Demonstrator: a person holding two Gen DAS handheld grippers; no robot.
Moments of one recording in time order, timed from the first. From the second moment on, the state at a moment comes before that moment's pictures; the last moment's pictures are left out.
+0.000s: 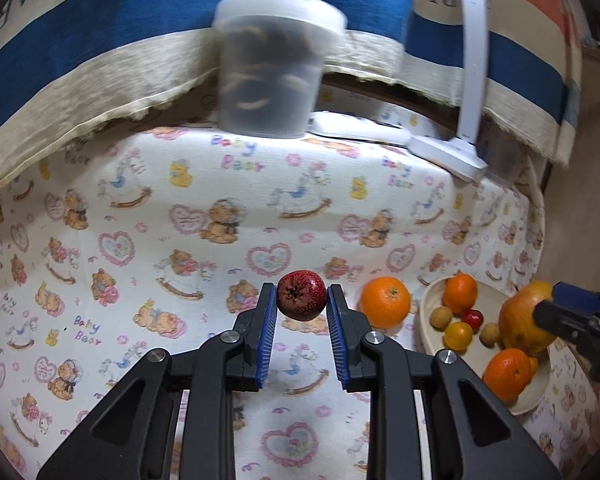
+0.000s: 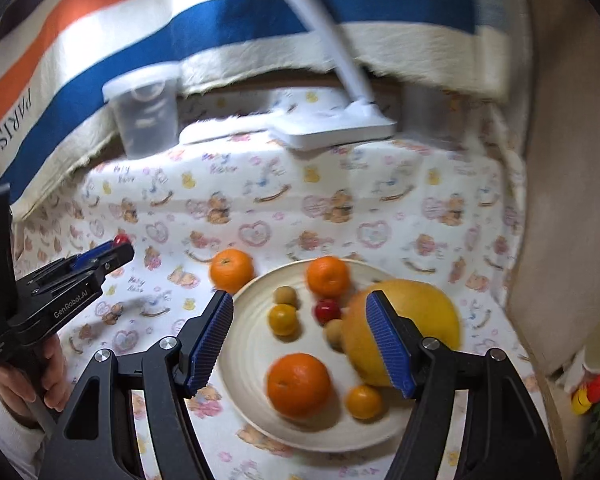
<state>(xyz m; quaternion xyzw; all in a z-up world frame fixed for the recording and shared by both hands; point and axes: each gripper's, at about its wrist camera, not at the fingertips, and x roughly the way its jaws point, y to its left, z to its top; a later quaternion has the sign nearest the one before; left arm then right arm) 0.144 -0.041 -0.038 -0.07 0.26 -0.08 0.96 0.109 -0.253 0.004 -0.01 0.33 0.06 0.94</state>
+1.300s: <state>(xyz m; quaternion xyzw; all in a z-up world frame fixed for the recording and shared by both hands) 0.158 -0.023 -0.051 -0.10 0.28 -0.04 0.95 0.228 -0.169 -0.038 -0.08 0.42 0.08 0.90</state>
